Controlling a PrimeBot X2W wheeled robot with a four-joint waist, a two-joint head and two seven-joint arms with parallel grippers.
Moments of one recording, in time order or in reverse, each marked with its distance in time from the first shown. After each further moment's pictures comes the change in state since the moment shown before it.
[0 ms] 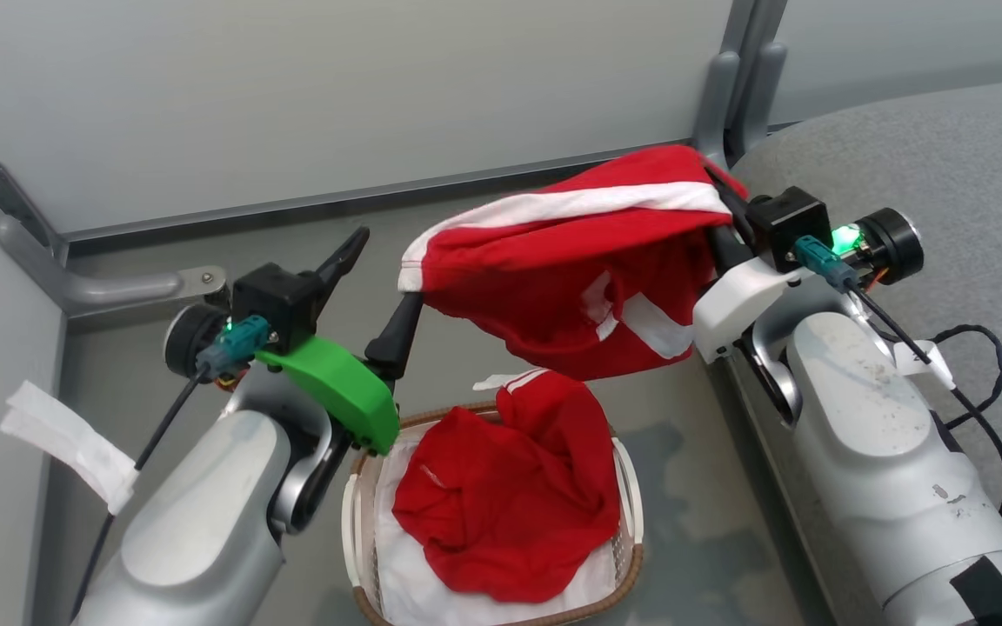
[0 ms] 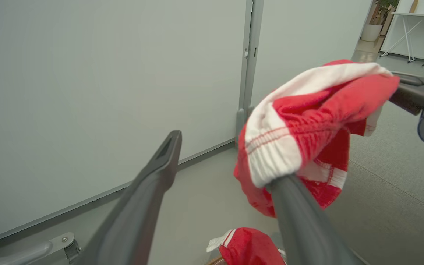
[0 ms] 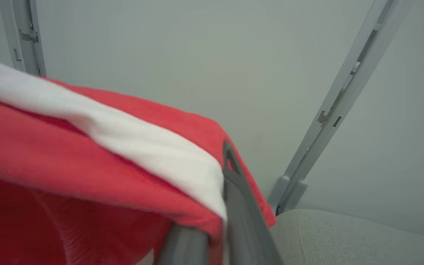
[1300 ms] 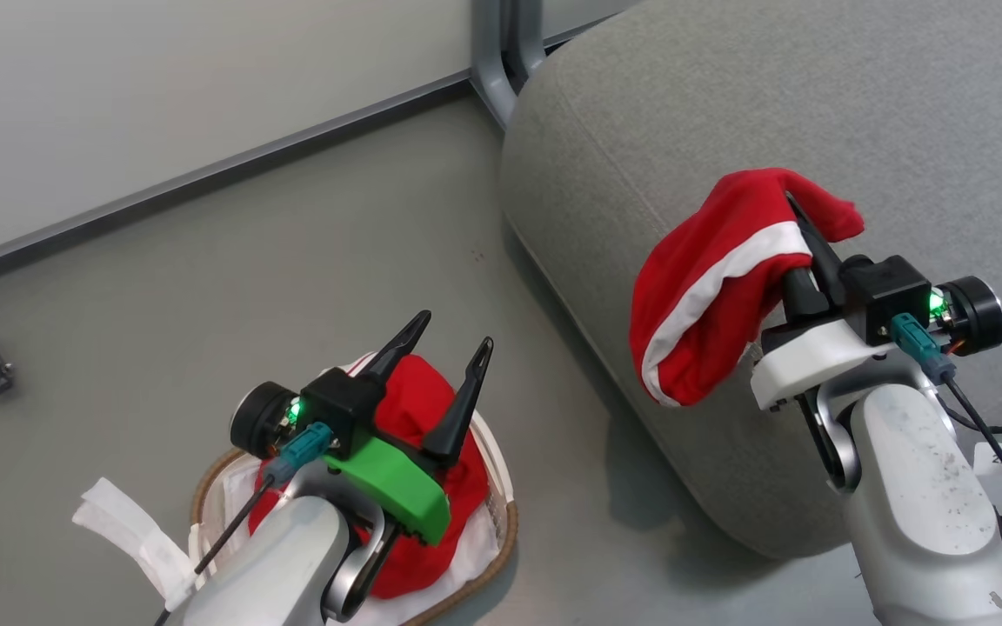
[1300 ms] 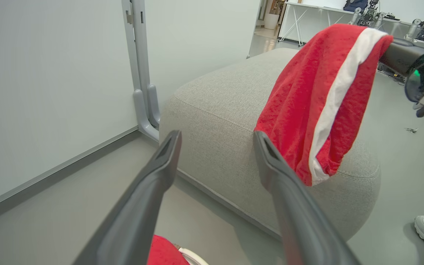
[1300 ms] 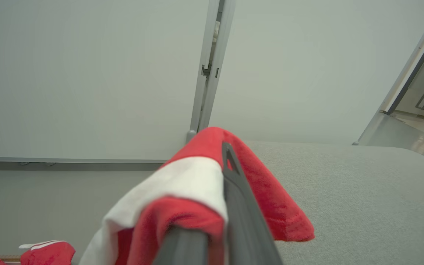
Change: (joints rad) left arm 0.137 -0.039 -0.088 -0.026 0.053 0.008 -0.139; right arm 0.258 -0.004 -0.166 -0.342 -0.027 0.000 0.000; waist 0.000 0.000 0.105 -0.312
